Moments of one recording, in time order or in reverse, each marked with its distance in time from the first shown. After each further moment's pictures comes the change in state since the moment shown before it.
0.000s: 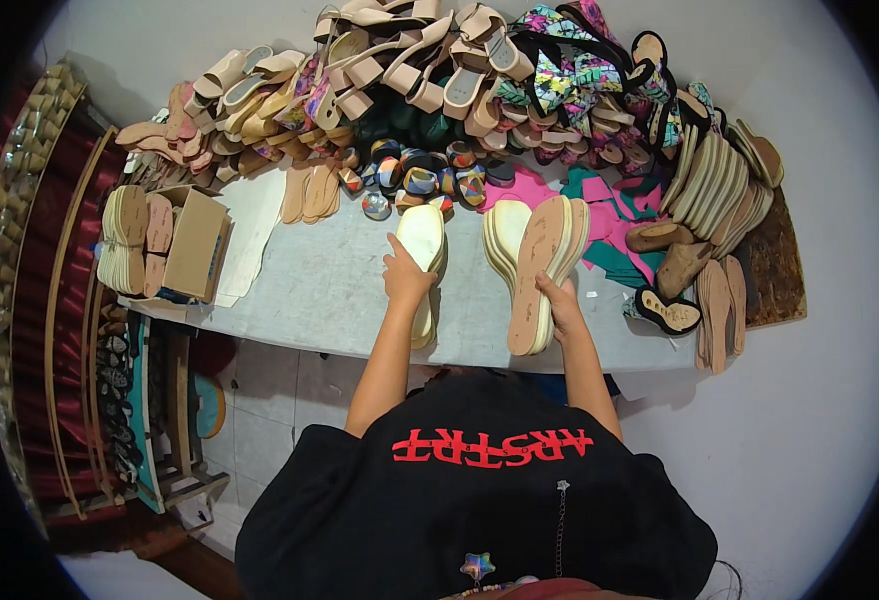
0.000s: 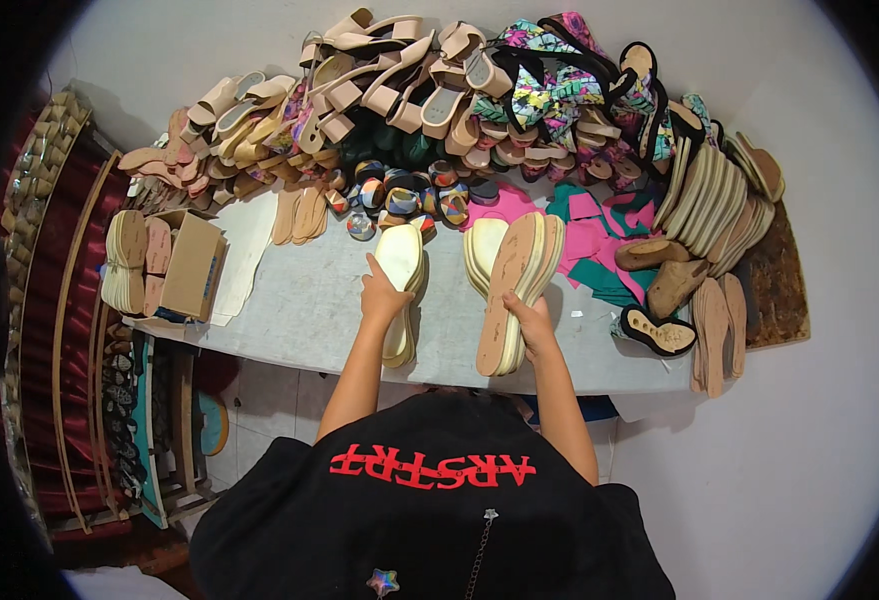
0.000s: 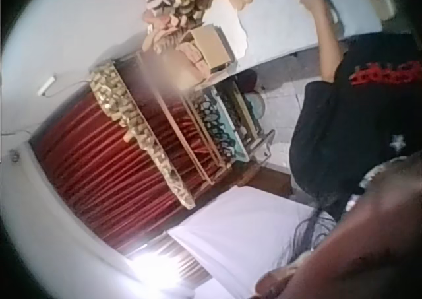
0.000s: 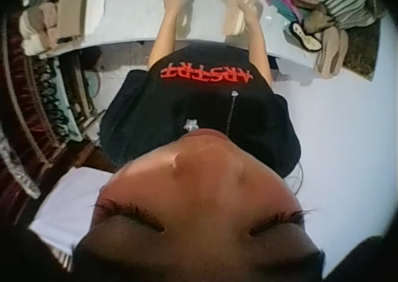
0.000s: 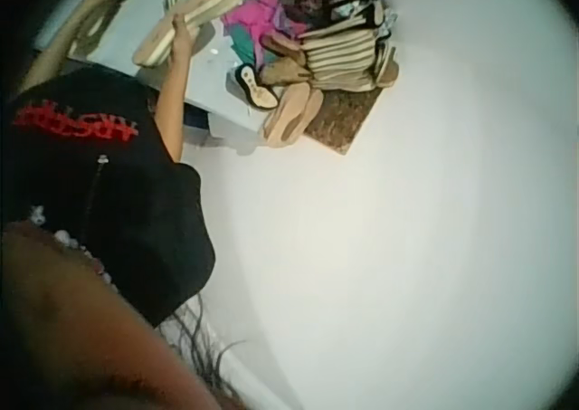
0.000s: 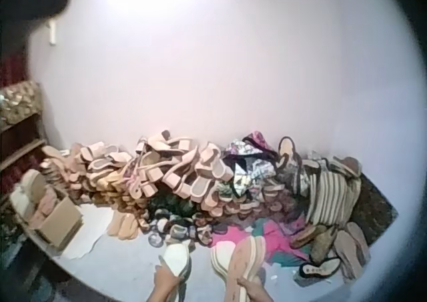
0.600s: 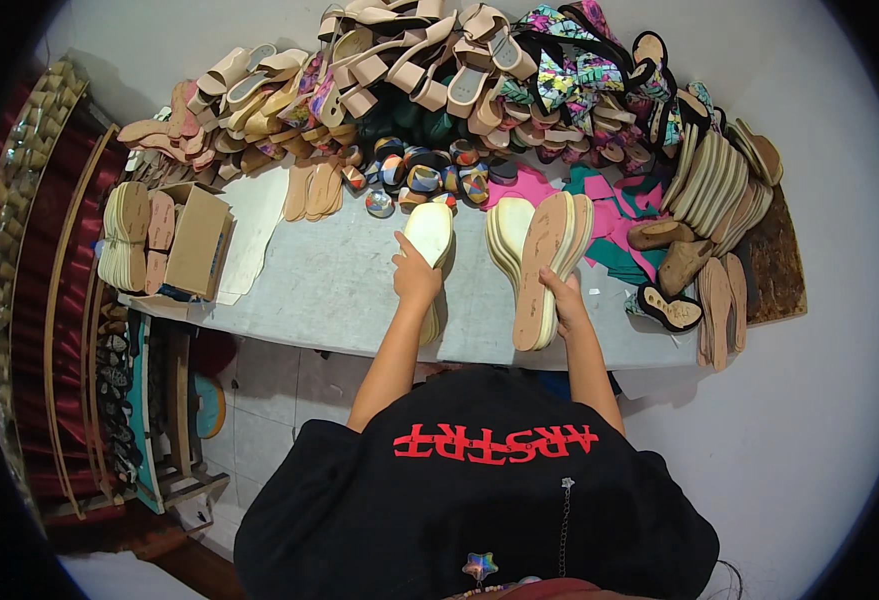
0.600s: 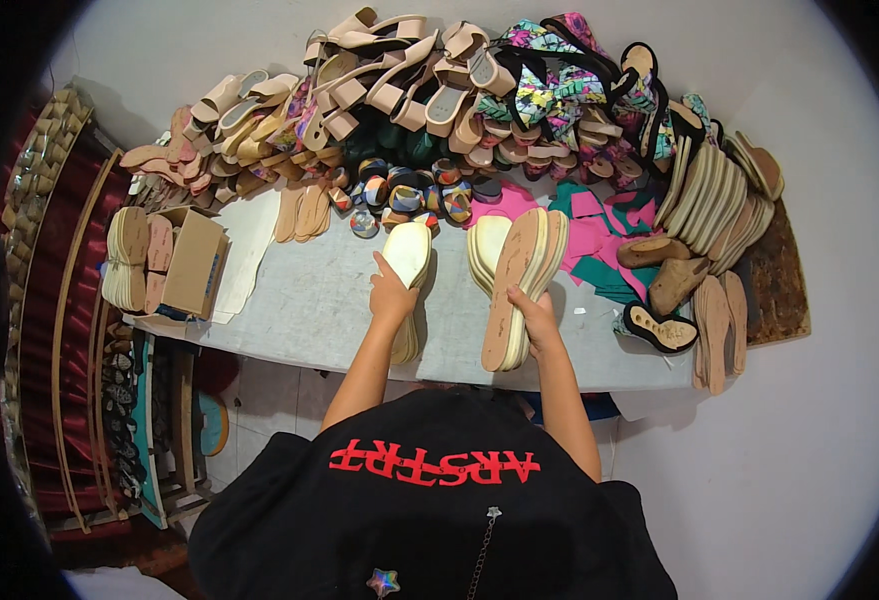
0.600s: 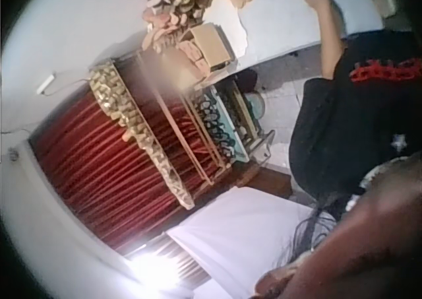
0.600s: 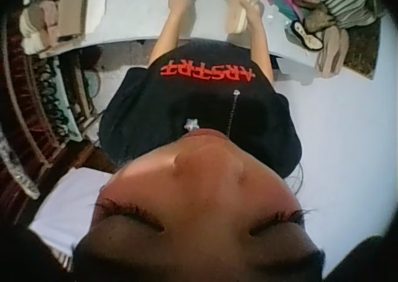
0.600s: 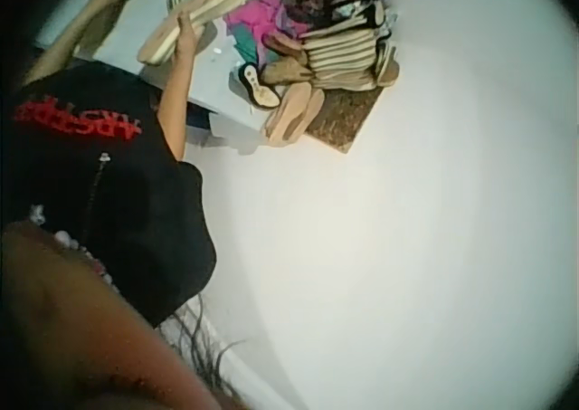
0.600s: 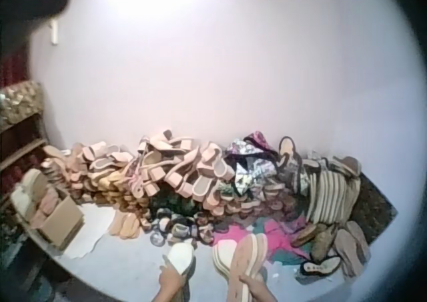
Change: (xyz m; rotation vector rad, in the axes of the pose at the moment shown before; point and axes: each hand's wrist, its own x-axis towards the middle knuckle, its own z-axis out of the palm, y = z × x) left_hand -0.009 0.005 0.006 0.062 0.018 -0.001; right_hand -0.004 -0.003 0.006 0.009 -0.010 -0.020
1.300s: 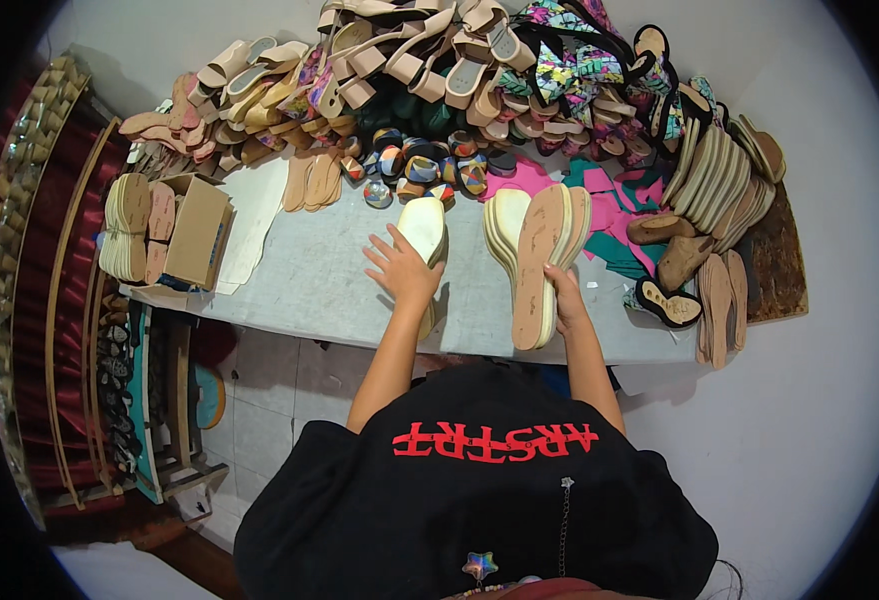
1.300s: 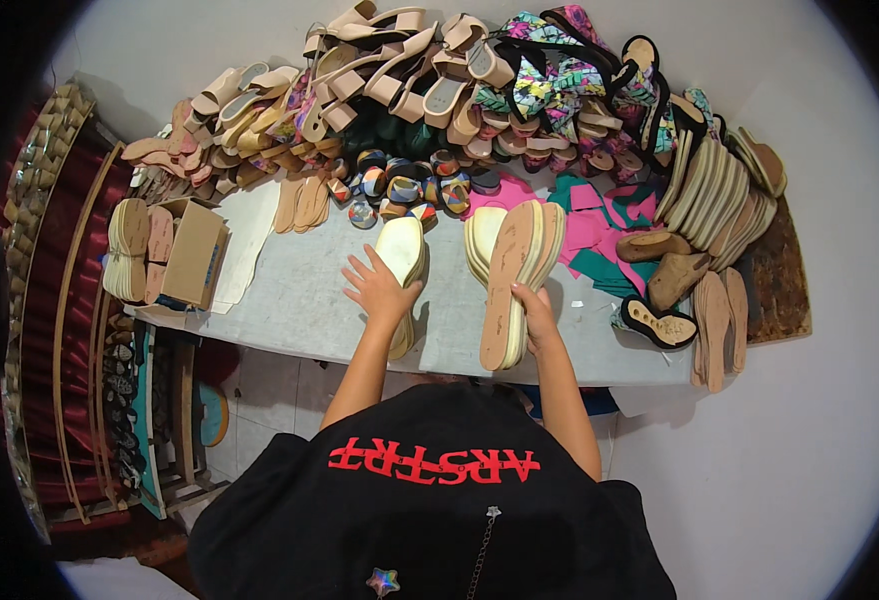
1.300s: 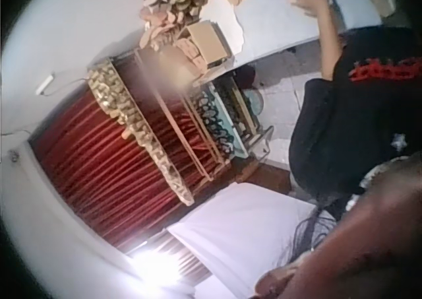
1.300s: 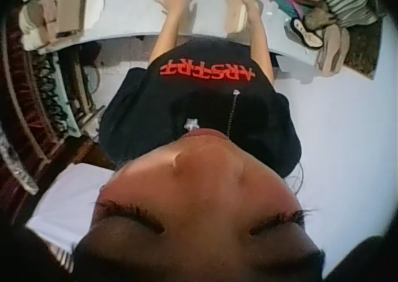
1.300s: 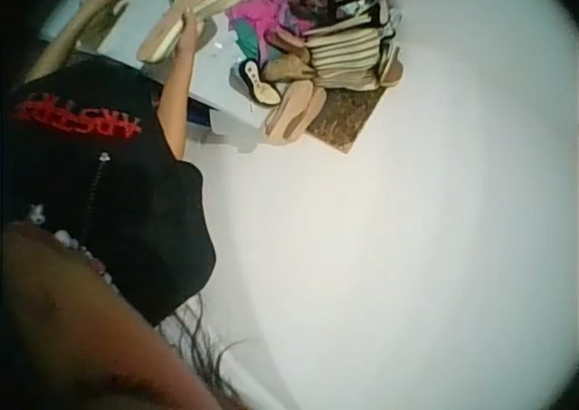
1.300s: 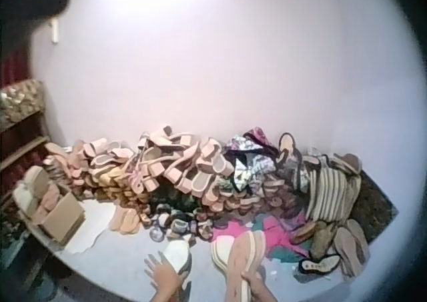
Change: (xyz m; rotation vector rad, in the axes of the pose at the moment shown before) left_hand -0.025 0.002 0.000 0.294 0.317 0.104; right_hand -0.006 -0.004 -0.008 0.083 -0.038 0.044
